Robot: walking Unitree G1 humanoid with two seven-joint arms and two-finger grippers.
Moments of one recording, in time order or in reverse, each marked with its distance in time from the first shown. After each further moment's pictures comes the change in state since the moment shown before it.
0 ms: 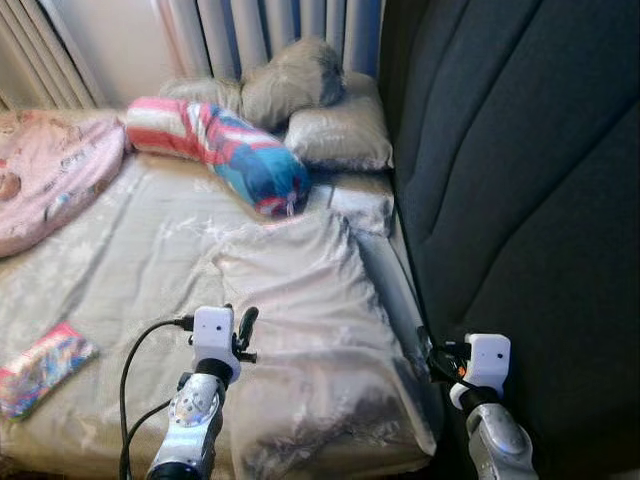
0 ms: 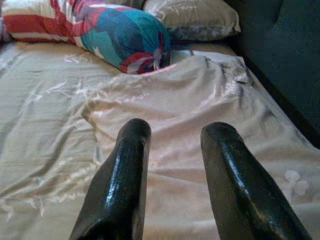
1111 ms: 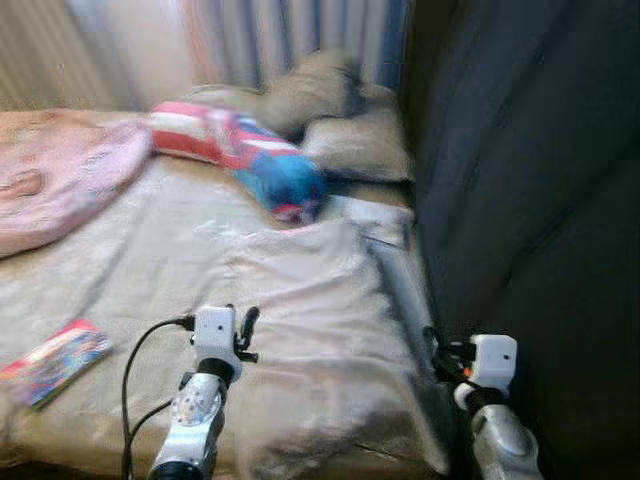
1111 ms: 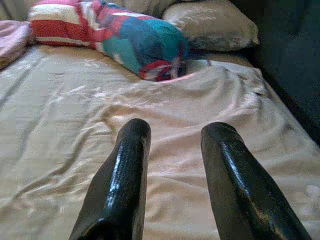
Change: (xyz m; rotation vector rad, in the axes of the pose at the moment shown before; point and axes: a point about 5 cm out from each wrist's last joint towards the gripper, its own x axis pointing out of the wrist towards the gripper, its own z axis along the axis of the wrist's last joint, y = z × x) left arm 0.000 -0.002 -0.001 -0.005 0.004 0.008; right arm -0.002 -0.005 -0.001 -0.002 0.003 -0.014
